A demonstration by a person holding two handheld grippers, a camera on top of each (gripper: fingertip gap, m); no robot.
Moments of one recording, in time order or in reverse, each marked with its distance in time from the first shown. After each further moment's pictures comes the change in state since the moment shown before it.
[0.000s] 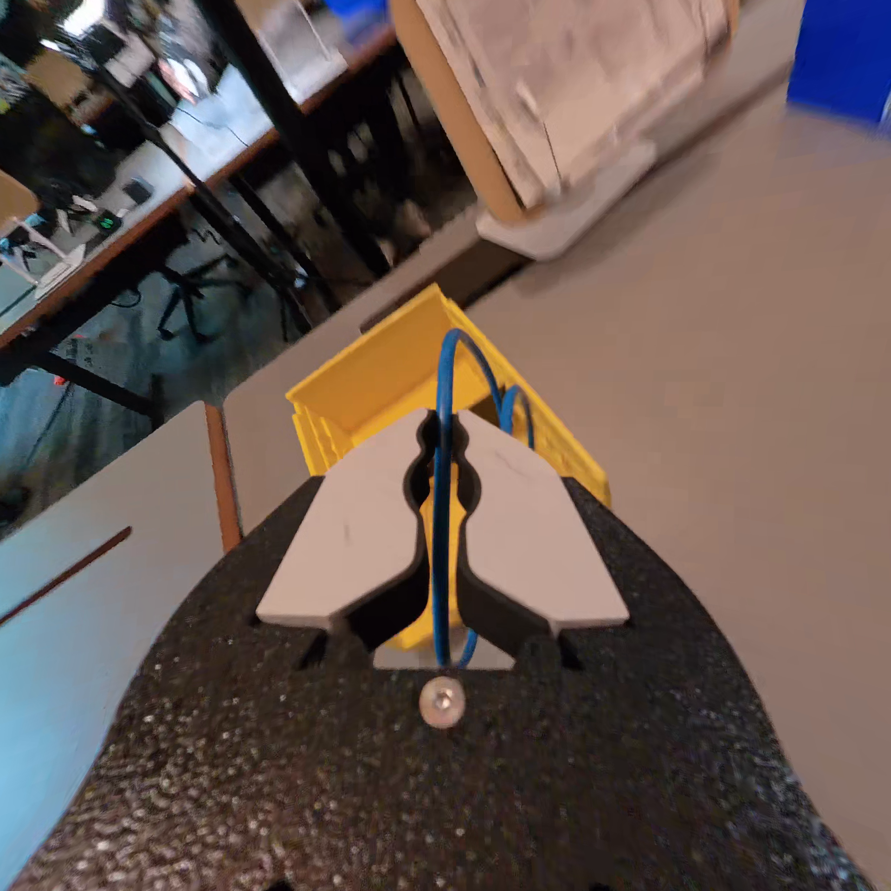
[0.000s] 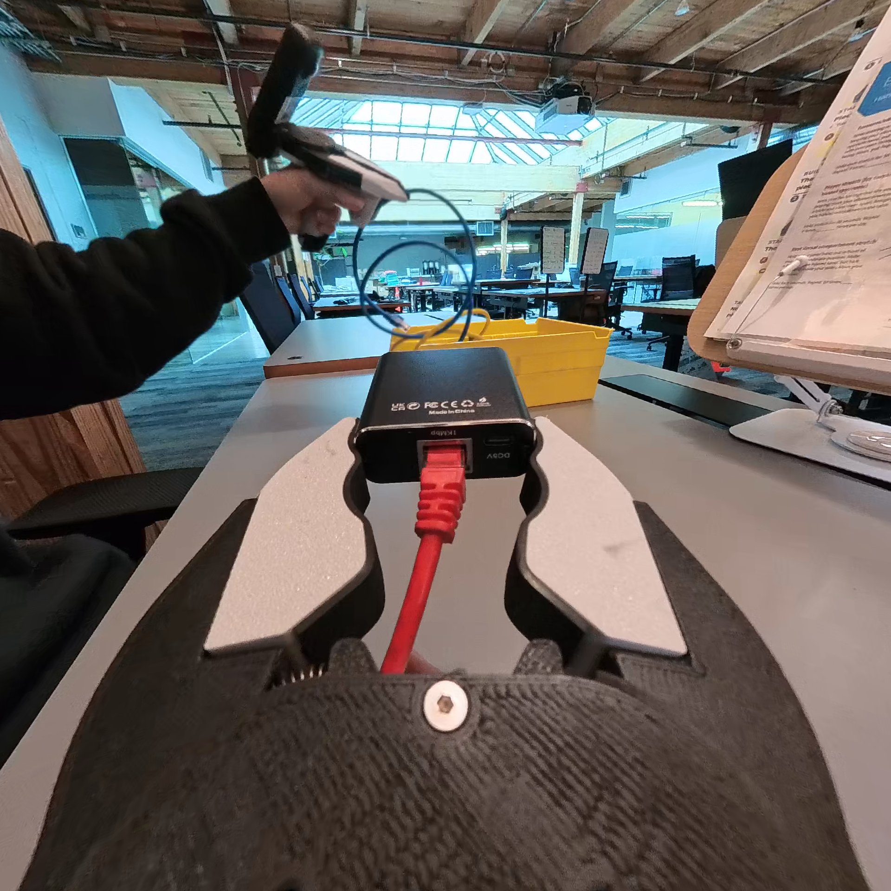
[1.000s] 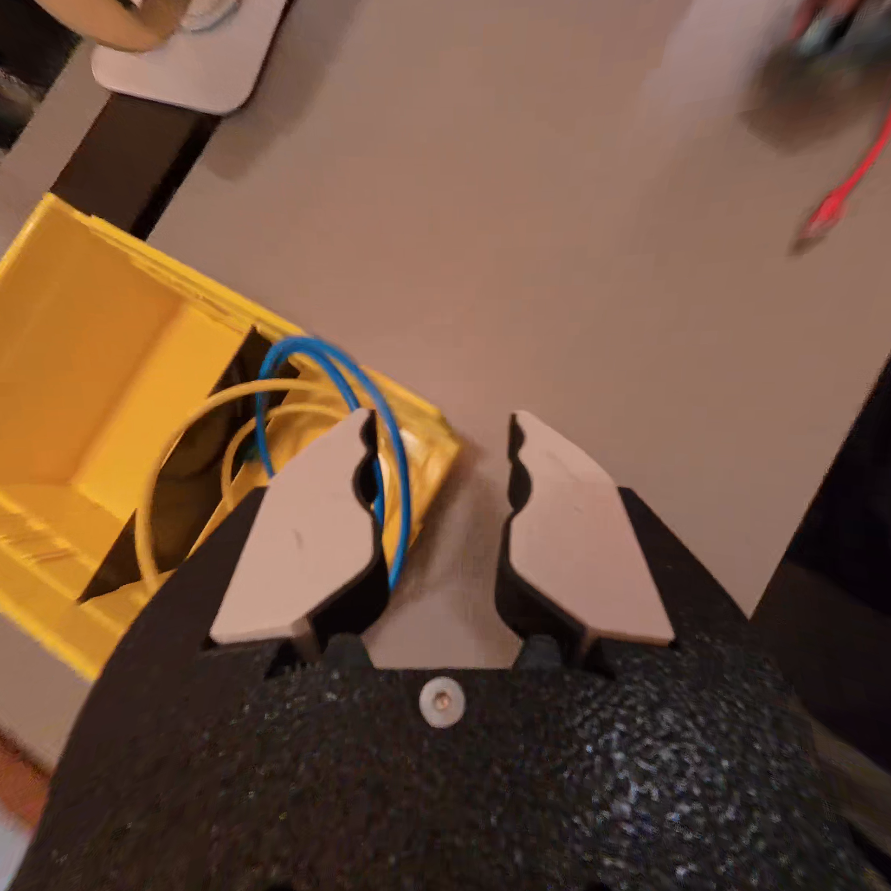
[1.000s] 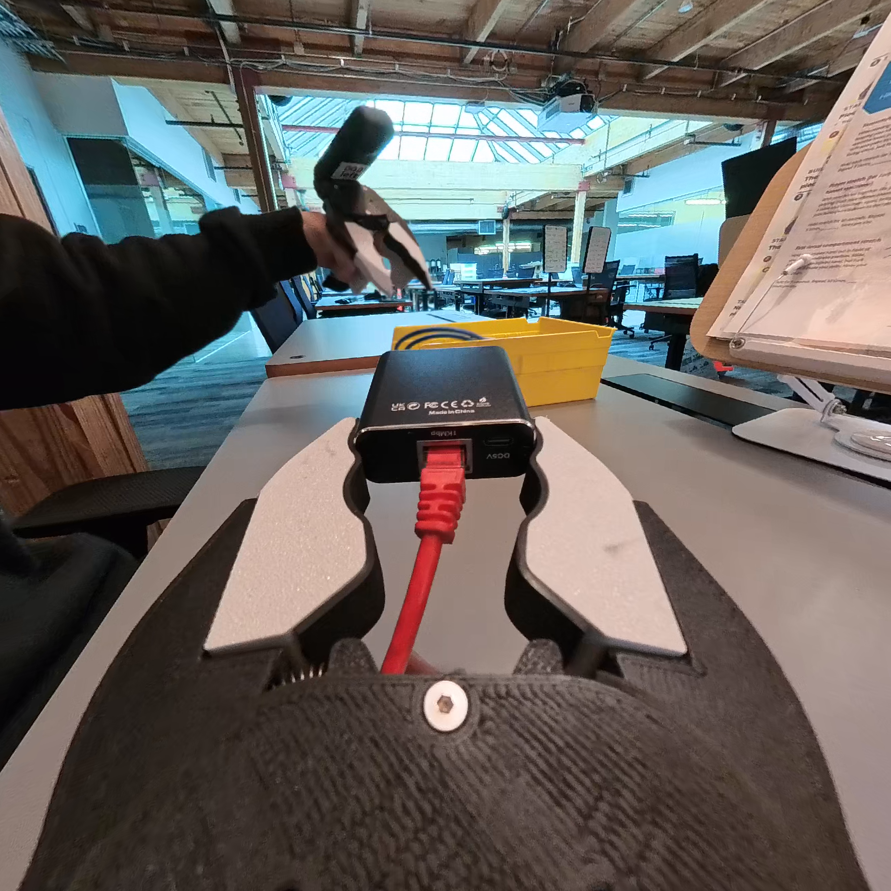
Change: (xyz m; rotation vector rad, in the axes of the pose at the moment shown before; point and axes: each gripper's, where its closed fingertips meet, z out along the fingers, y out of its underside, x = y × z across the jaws) left arm 0.097 0.063 0.042 -0.234 0.597 0.142; right arm 0.000 0.000 0.000 -0.002 -0.004 0.002
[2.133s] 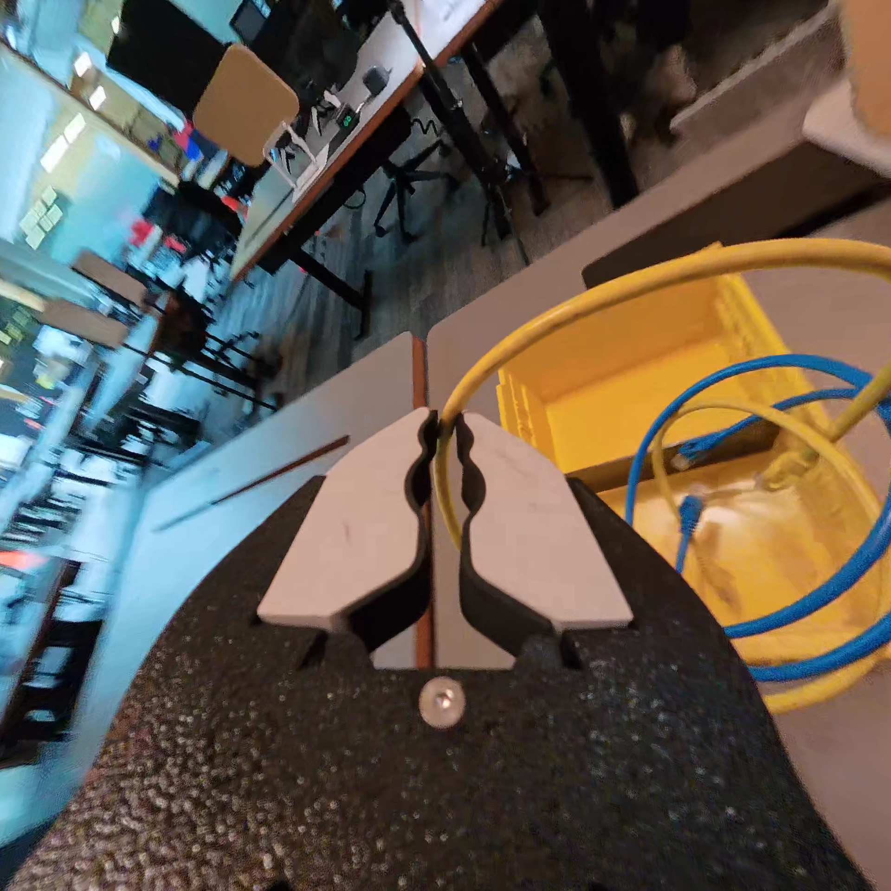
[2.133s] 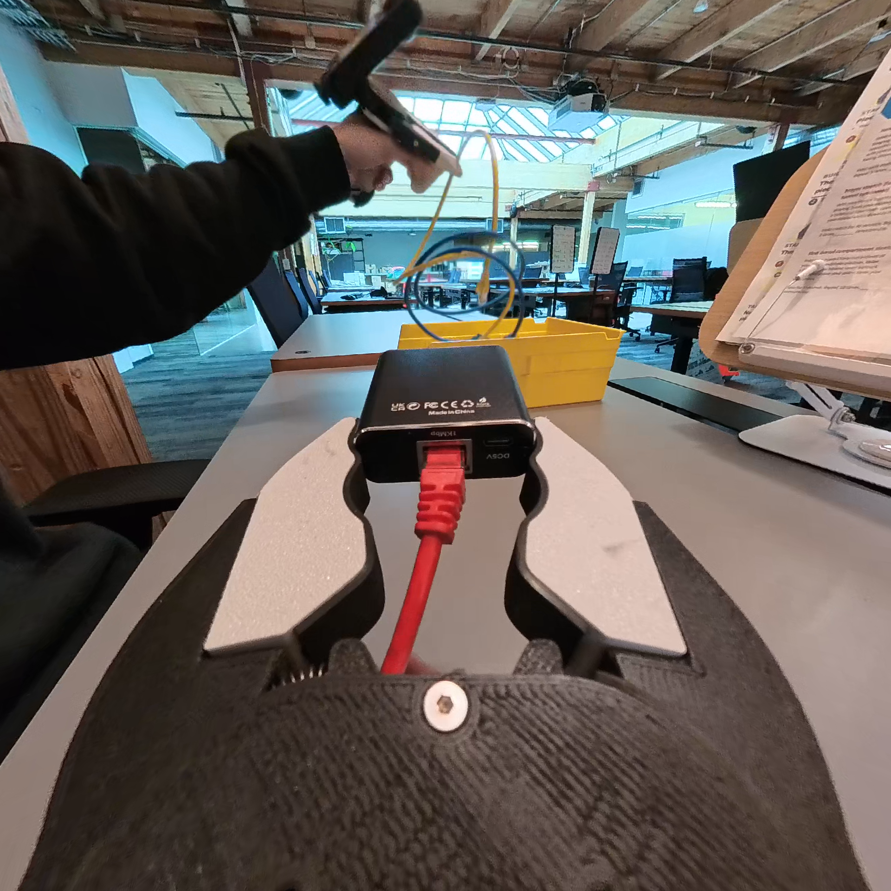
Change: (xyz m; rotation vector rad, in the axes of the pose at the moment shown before) left arm -0.164 -0.038 -0.143 -0.052 -1.034 -0.216; right arm -0.004 0.001 0.001 -0.004 -0.018 -0.017
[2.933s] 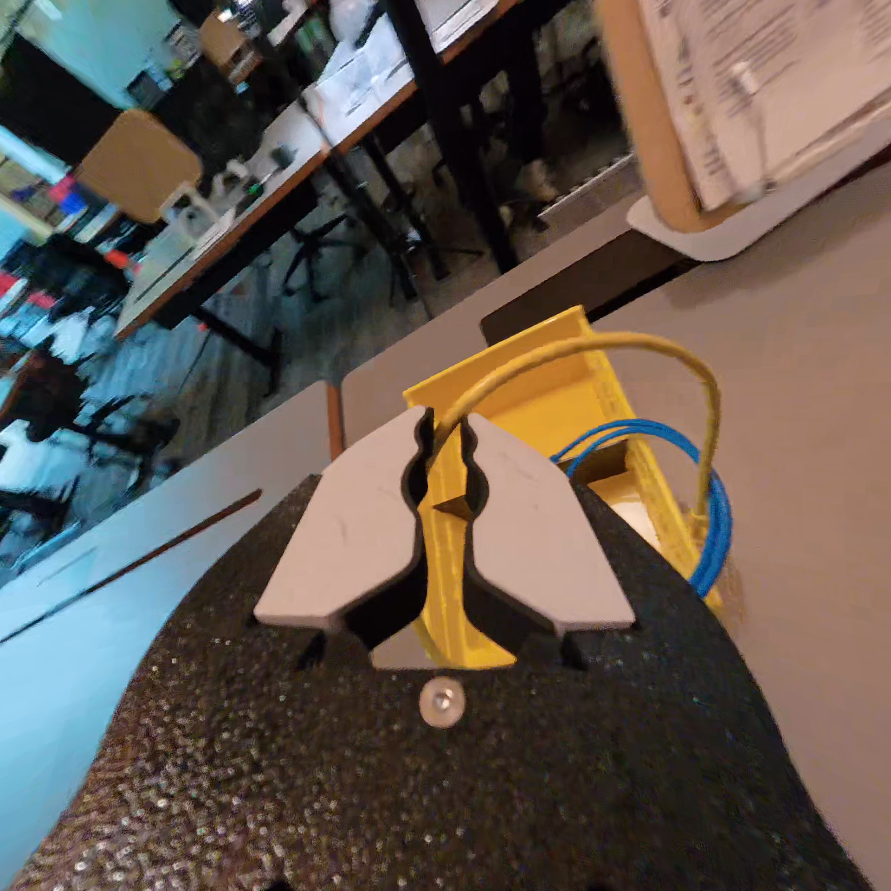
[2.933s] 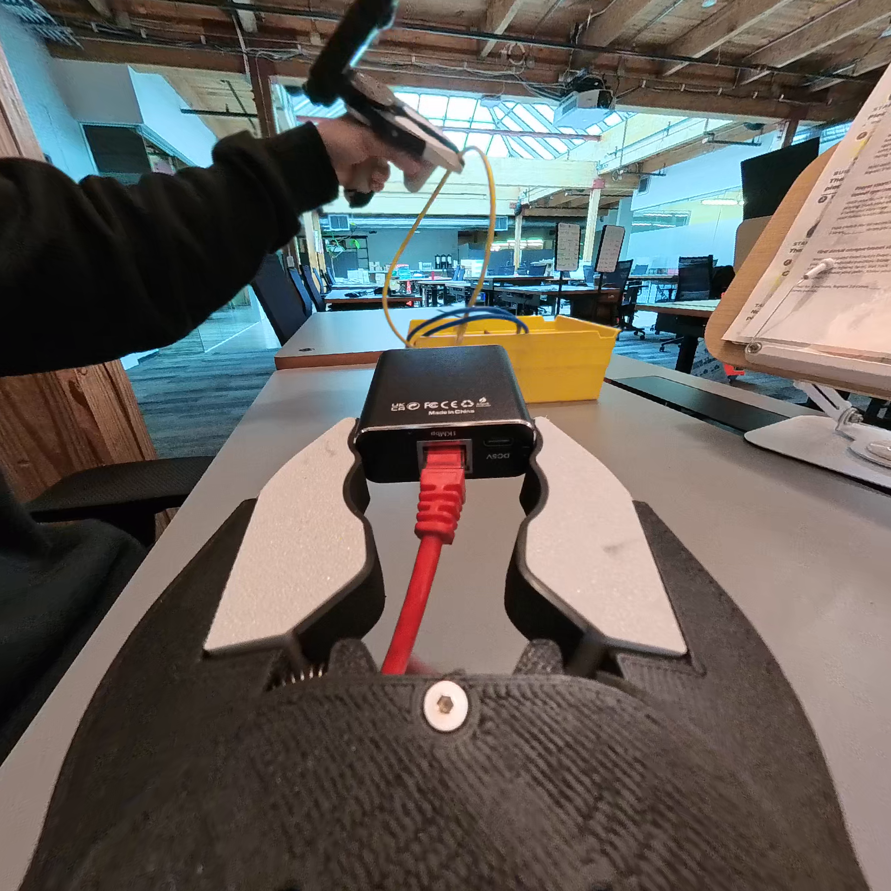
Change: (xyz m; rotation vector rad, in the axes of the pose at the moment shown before) left arm 0.034 -0.009 -0.027 0.140 0.226 -0.036; right arm -0.001 0.000 0.001 -0.005 -0.010 -0.001
